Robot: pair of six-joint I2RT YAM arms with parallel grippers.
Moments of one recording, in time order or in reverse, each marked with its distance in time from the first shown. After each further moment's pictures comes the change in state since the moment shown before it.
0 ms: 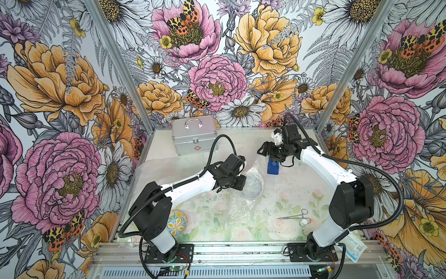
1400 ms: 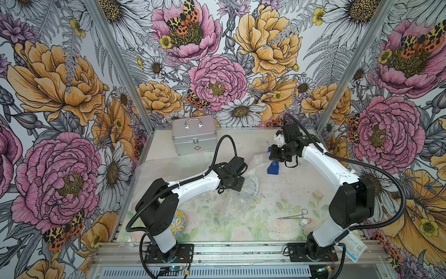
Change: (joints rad) left arm 0.016 0.087 0.023 -0.066 -0.145 -0.013; right arm 0.006 -0.008 0.069 -0.224 0.137 -0.119
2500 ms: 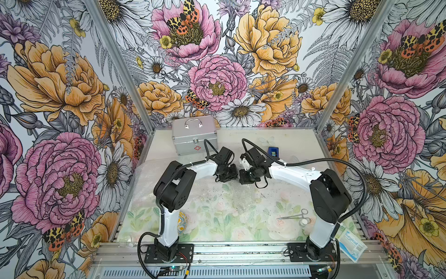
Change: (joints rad) left arm 0.246 0.282 0.076 0.199 0.380 -0.428; right arm 0.375 0.161 -0.233 0.364 -0.001 0.087
